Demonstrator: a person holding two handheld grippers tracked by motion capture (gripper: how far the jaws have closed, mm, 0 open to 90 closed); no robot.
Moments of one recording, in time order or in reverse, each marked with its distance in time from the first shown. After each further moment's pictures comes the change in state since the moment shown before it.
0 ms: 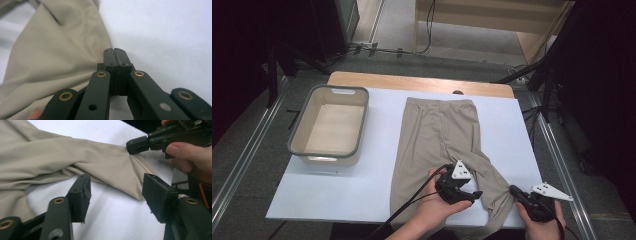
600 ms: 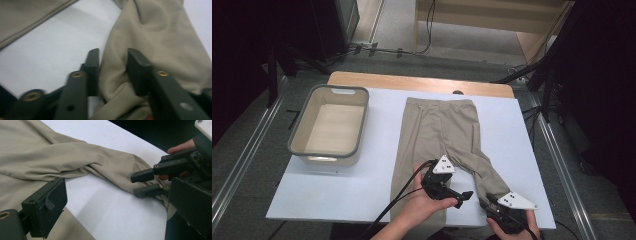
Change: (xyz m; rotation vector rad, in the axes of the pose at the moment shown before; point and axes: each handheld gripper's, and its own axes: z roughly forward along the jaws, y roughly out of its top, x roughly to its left) left arm 0.018 -0.010 -0.023 -0.059 -0.012 -0.030; right arm 0.084 -0.006 0.006 0.027 0.079 -0.208
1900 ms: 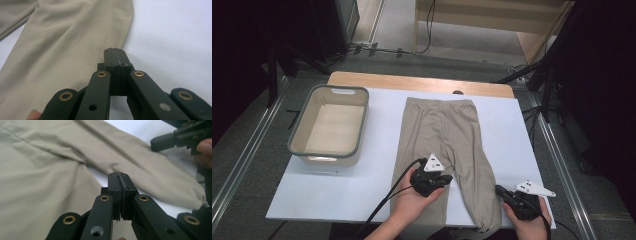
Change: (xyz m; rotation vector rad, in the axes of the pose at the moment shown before) left arm 0.022 -0.016 -0.020 0.082 0.108 0.002; right arm -0.053 0.004 0.004 -0.010 0.004 0.126
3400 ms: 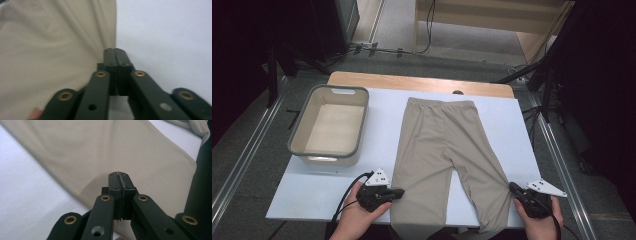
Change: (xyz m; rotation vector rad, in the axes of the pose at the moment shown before) left arm 0.047 -0.088 -0.087 0.062 0.019 -0.062; right arm -0.023 -0.003 -0.010 0.000 -0.158 0.014
